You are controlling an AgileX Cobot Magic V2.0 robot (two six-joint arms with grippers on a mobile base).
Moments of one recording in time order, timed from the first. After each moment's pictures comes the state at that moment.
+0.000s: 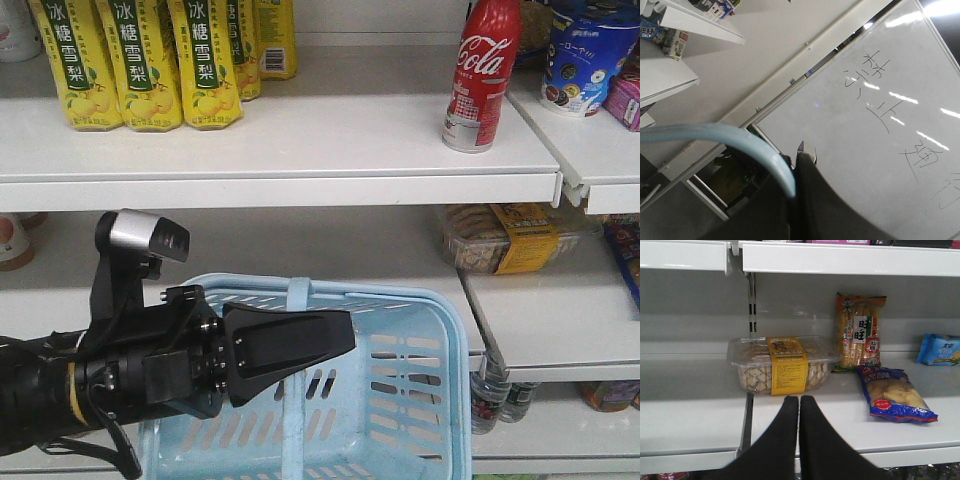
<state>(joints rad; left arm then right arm) -0.52 1.34 -0.60 0.99 -1.15 -1.70 -0.07 -0.01 0.03 -0.26 0.14 0.22</state>
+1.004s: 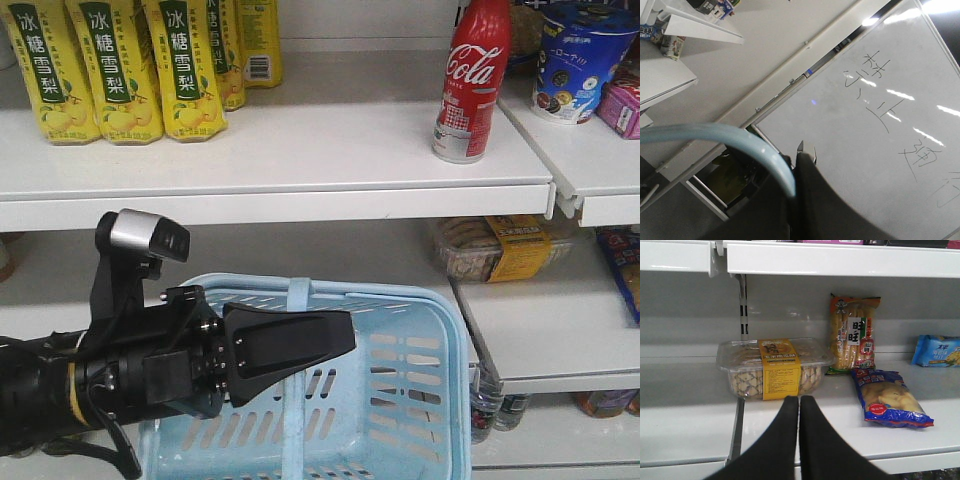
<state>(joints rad) -0.52 1.34 -0.60 0.99 -1.15 -1.70 -0.07 -0.01 0.03 -0.26 0.14 0.22</state>
